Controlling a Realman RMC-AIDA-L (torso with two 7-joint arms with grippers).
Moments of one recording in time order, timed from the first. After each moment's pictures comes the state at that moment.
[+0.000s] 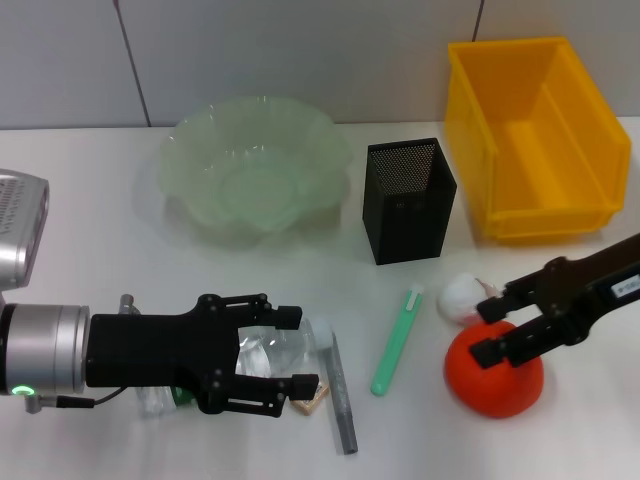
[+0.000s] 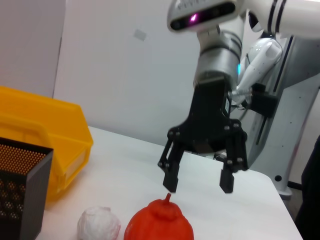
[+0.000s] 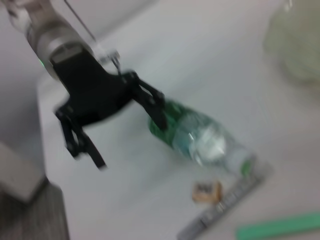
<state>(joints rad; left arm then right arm) -0.53 -2.03 0.94 0.56 1.85 1.68 -1.26 0.73 1.99 -0.79 -0.89 -2.35 -1.85 1.93</state>
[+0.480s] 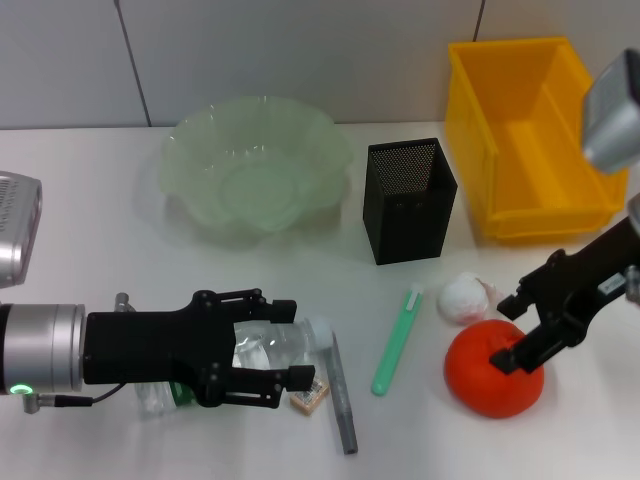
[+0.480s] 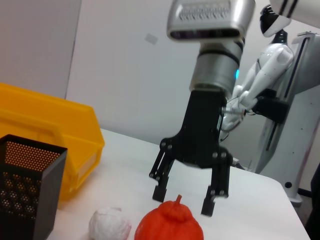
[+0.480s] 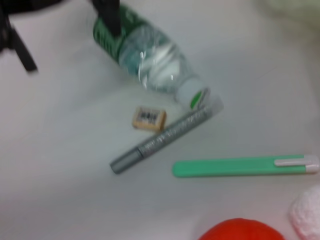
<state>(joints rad) -0.52 -2.03 0.92 0.55 1.84 1.67 -1.27 0.79 2.03 -0.96 -1.00 -2.57 -1.77 1.93</state>
